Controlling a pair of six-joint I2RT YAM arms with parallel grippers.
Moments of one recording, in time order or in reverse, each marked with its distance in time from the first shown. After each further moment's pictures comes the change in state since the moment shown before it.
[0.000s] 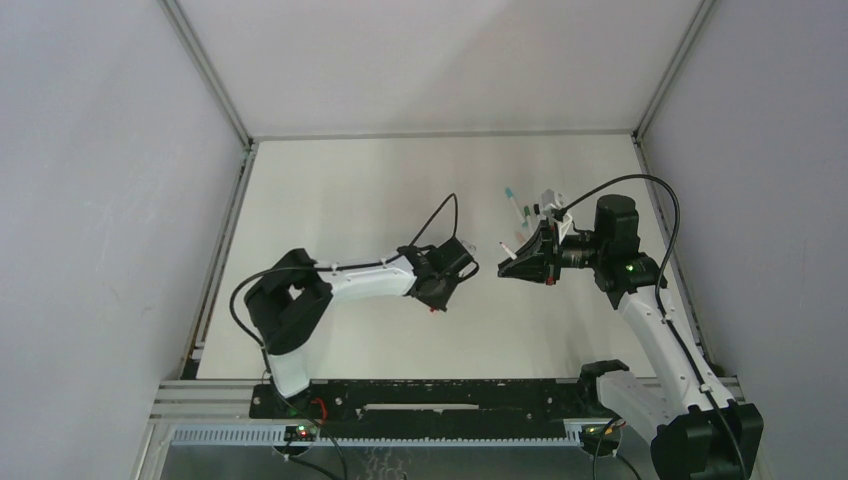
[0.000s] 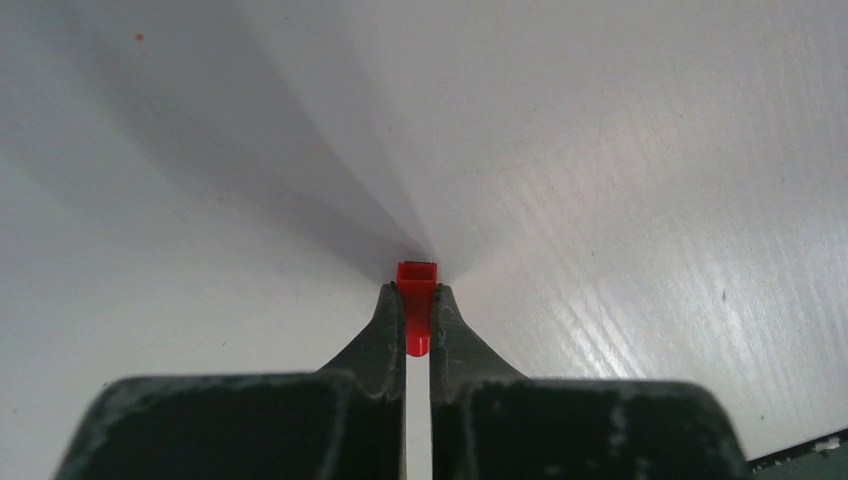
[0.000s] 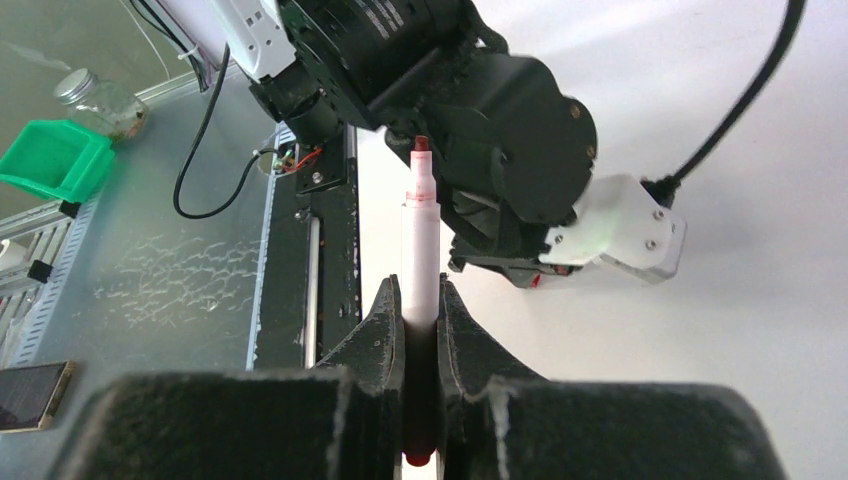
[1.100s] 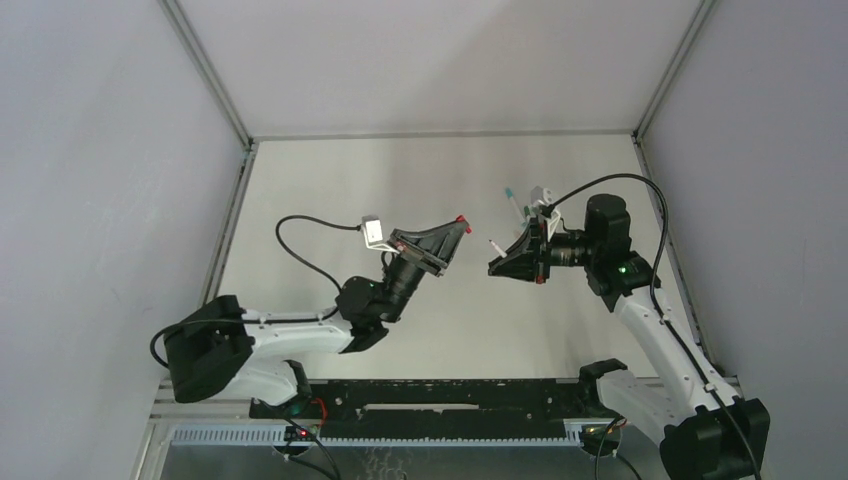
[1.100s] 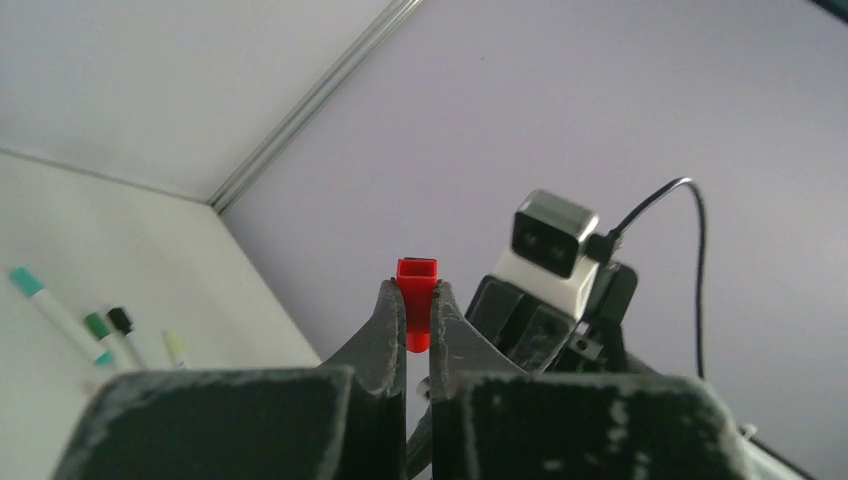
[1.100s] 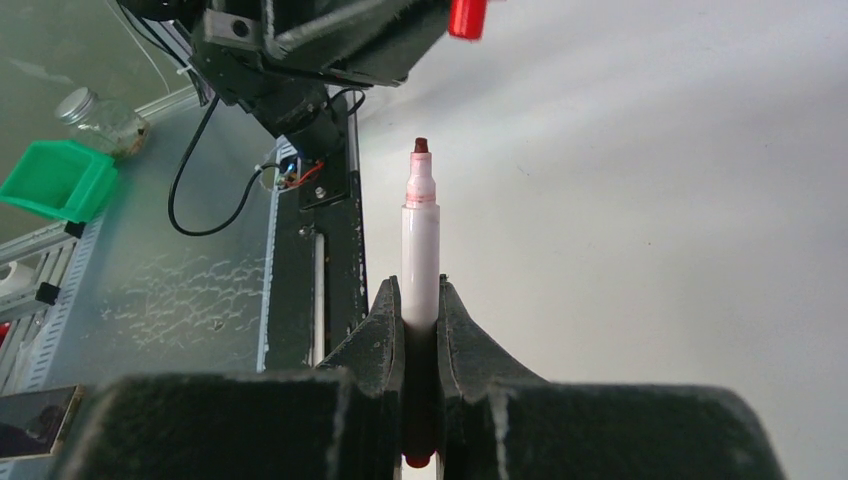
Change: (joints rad) left arm -0.130 -0.492 -0.619 1.836 -0.281 -0.350; right arm 0.102 -0.001 0.000 0.096 0.100 0.134
